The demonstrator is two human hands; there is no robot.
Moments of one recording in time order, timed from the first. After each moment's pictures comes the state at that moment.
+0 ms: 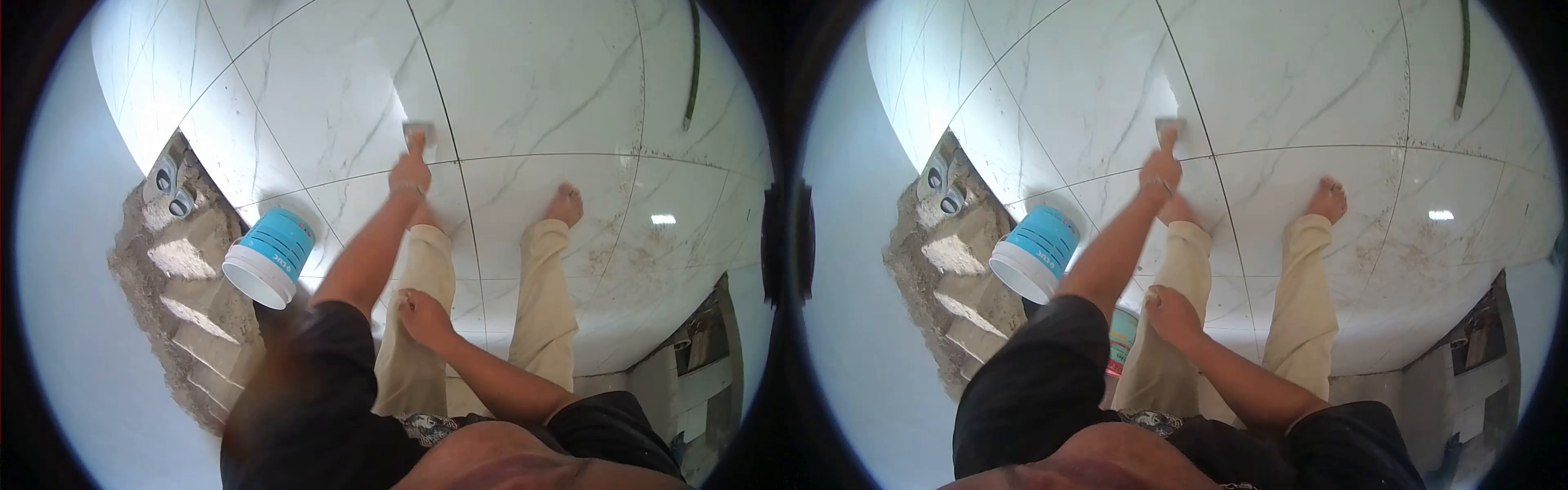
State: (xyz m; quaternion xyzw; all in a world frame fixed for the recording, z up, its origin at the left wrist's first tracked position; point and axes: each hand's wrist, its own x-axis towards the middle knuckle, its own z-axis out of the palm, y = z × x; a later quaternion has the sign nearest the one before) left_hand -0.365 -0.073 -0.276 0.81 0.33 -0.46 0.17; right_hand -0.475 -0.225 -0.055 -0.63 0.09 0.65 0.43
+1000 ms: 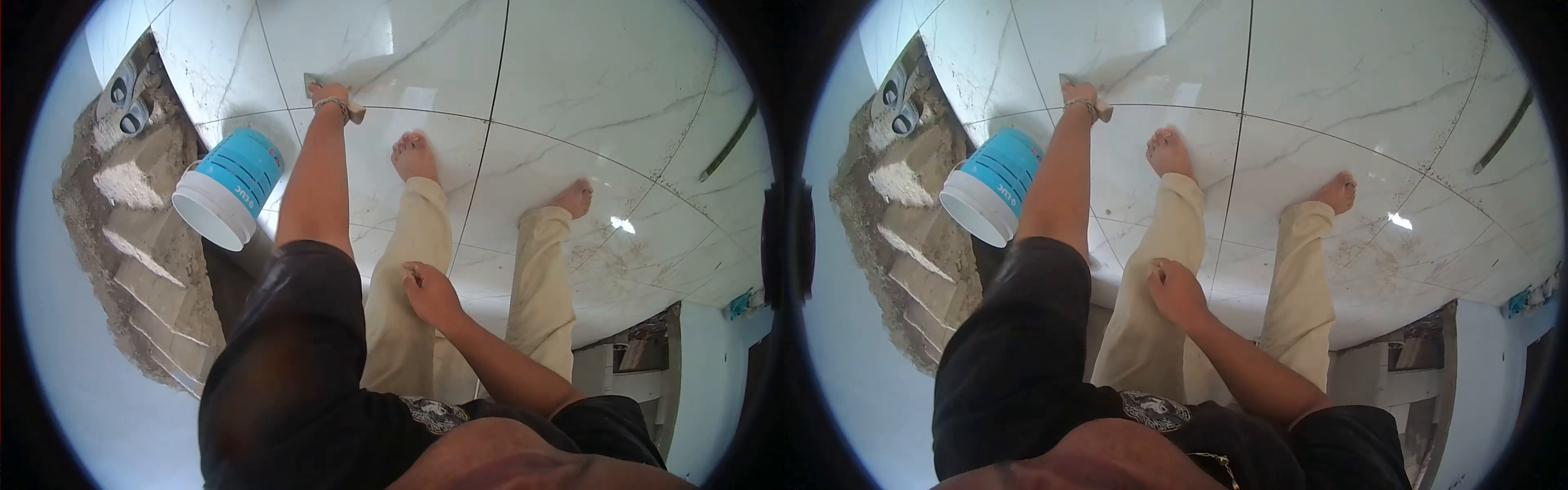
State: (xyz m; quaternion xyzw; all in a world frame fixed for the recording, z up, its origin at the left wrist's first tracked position) left_hand -0.500 0.111 -0.373 0.74 0.53 -0.37 0.17; right_hand -0.480 -0.219 -0.062 -0.61 0.06 0.73 0.30
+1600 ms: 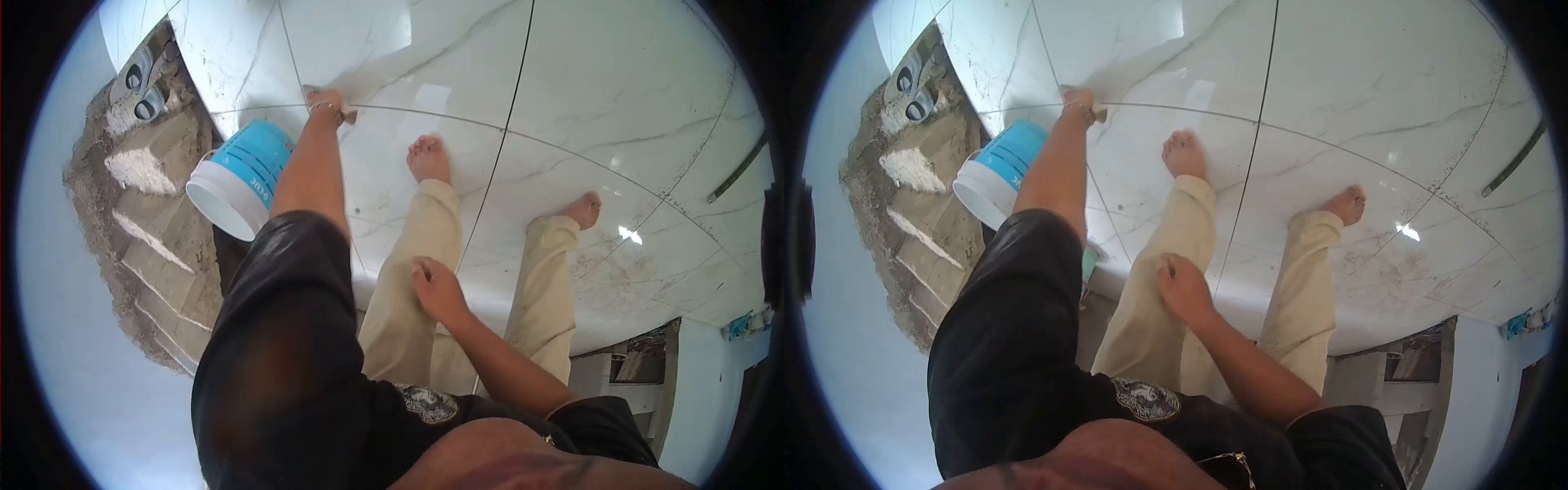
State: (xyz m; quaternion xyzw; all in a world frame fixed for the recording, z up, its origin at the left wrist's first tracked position) left_hand -0.504 0.151 -0.330 0.74 0.21 -0.63 -0.04; right_hand -0.485 -0.216 -0.074 -0.62 0.07 0.70 0.36
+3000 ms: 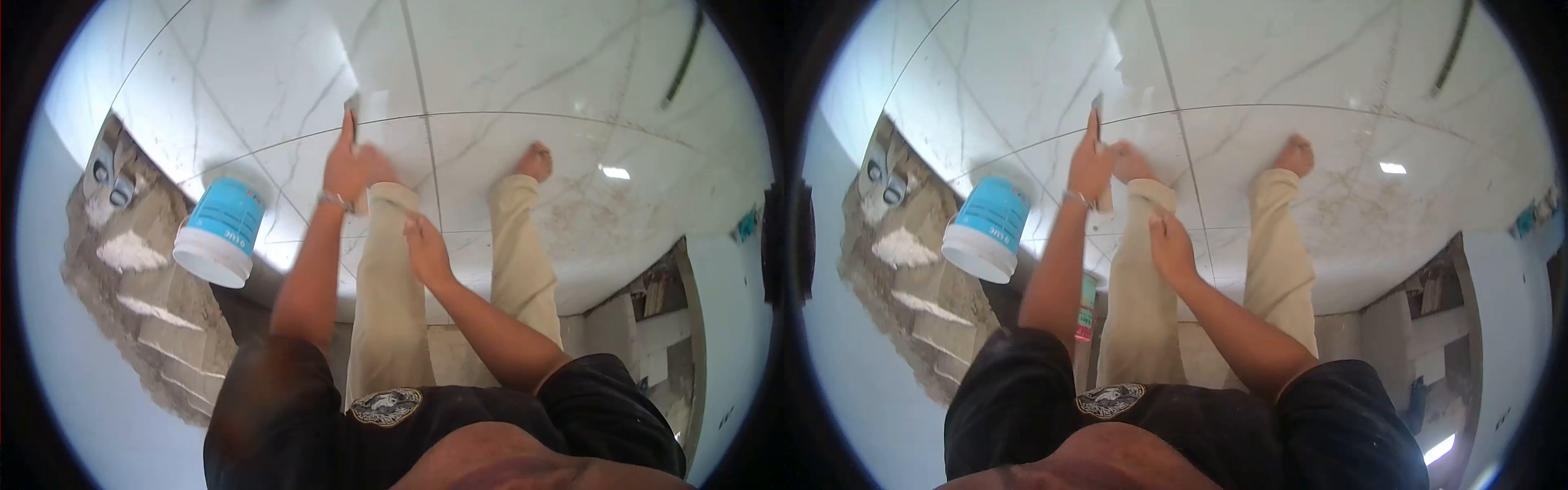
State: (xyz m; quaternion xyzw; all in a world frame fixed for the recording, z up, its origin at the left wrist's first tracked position) left_hand -0.420 -0.033 -0.200 0.81 0.34 -0.23 0.42; right_hand -0.459 -0.231 -0.111 -0.71 0.24 0.51 0.42
